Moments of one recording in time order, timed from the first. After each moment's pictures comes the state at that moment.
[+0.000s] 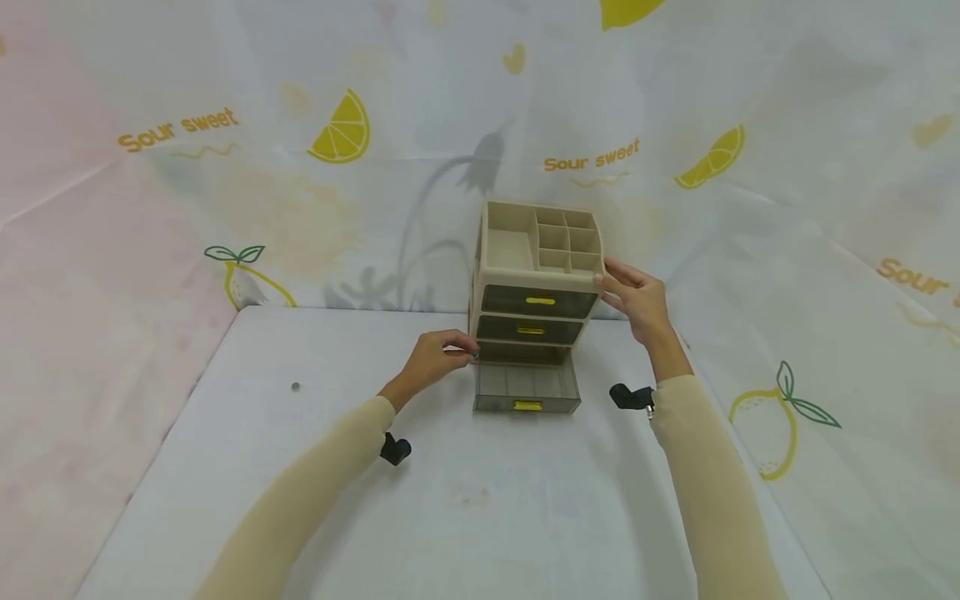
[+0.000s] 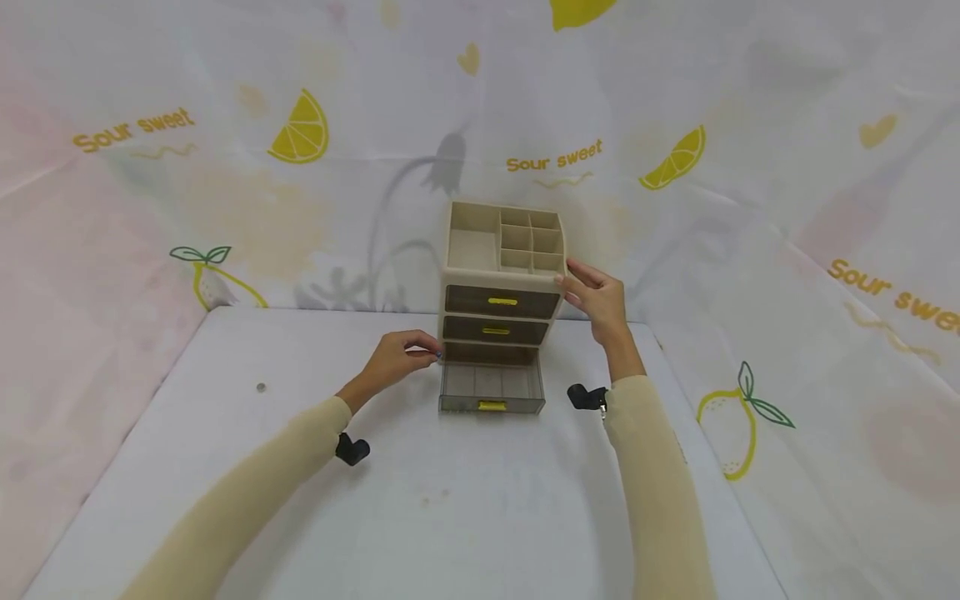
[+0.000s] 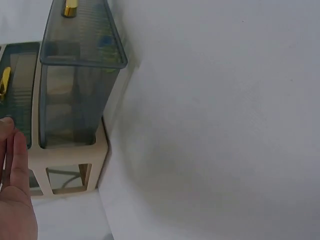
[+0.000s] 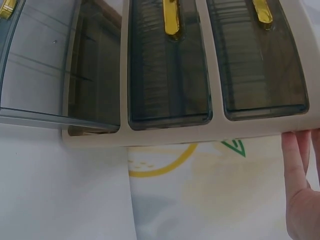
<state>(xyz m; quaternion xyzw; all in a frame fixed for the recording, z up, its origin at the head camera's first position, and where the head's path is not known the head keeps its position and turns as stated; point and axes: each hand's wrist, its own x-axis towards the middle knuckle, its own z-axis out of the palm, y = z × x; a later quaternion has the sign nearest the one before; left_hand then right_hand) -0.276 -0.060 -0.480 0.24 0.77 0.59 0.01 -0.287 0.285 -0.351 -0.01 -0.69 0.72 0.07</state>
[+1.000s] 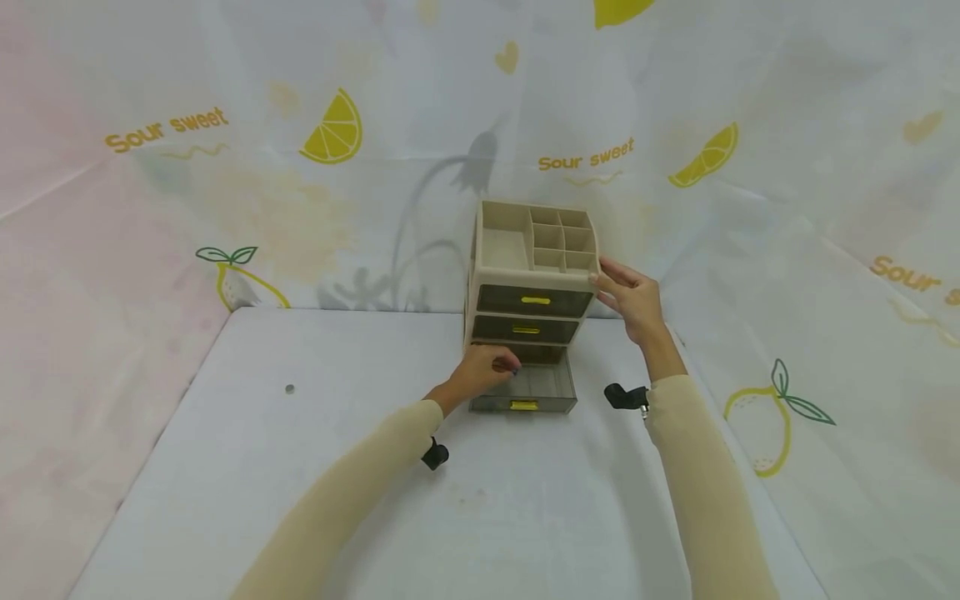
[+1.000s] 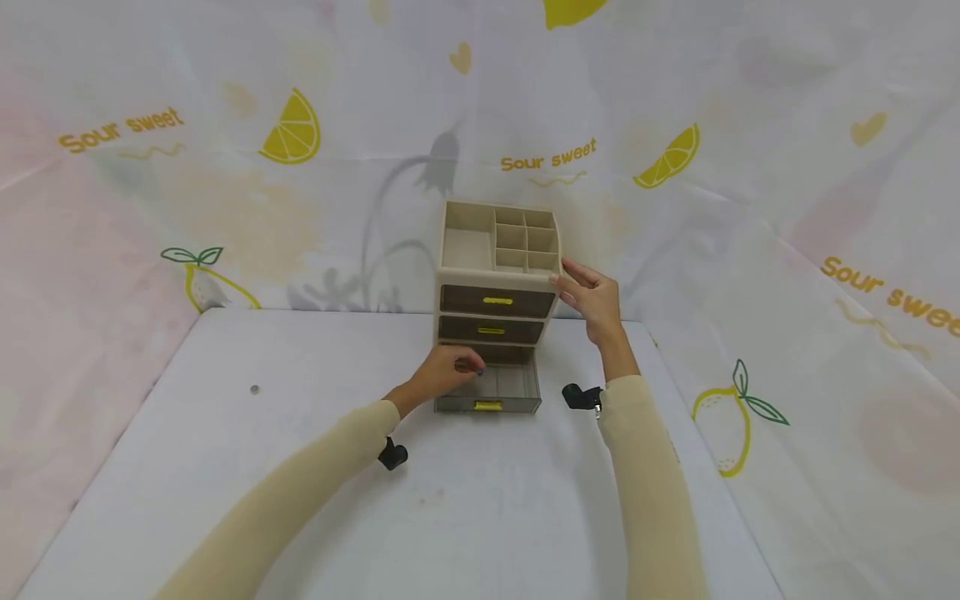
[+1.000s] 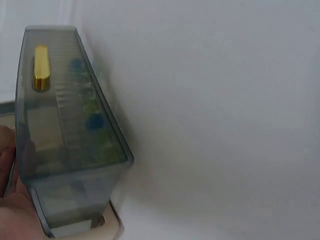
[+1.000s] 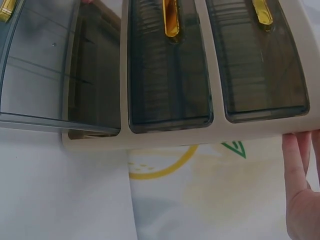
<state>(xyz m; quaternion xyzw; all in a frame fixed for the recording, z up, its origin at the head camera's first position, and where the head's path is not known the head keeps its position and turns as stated) -0.270 0.014 -0.490 0.31 0.81 0.49 0.06 -0.287 0.284 -0.351 -0.01 -0.68 0.72 0.08</state>
